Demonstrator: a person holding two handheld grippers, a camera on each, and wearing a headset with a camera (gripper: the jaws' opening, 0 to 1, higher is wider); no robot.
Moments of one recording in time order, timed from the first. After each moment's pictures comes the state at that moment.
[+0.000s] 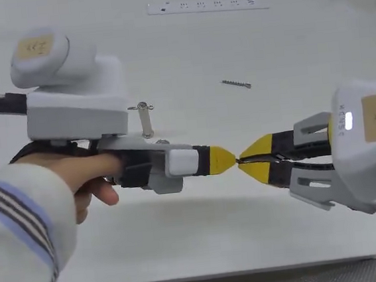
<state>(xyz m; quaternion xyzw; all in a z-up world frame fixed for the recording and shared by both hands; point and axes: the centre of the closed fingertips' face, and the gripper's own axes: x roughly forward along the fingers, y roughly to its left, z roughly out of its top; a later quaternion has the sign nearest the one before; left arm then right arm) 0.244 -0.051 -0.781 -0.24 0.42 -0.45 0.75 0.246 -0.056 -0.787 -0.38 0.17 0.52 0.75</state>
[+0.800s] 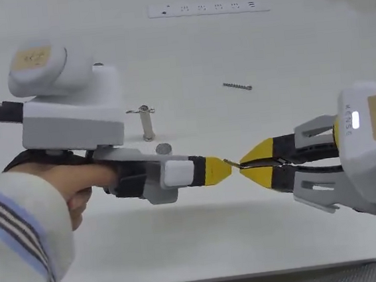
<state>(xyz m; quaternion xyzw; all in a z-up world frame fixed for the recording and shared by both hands) 0.243 -0.042 -0.780 -0.22 0.41 -0.46 0.75 0.244 -0.056 -0.789 -0.36 0.18 0.53 0.74</state>
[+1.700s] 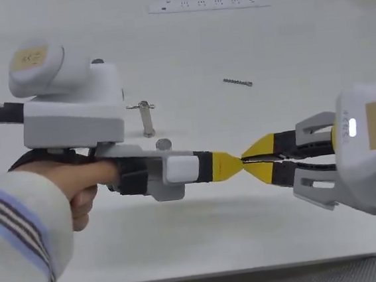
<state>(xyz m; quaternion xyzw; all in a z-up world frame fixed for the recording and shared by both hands) 0.237 -0.051 -0.781 -0.25 0.41 -0.46 0.75 0.244 -0.058 -0.788 -0.40 0.16 0.51 0.75</state>
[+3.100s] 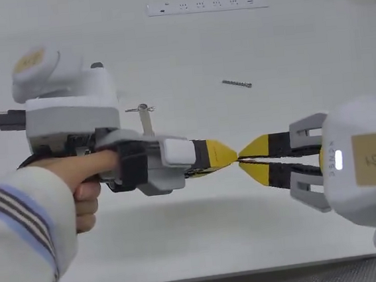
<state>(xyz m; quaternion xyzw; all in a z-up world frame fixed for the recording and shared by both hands) 0.248 -0.052 -0.780 -0.35 0.45 -0.41 0.71 0.247 -0.055 -0.784 -0.47 0.12 0.50 0.72</state>
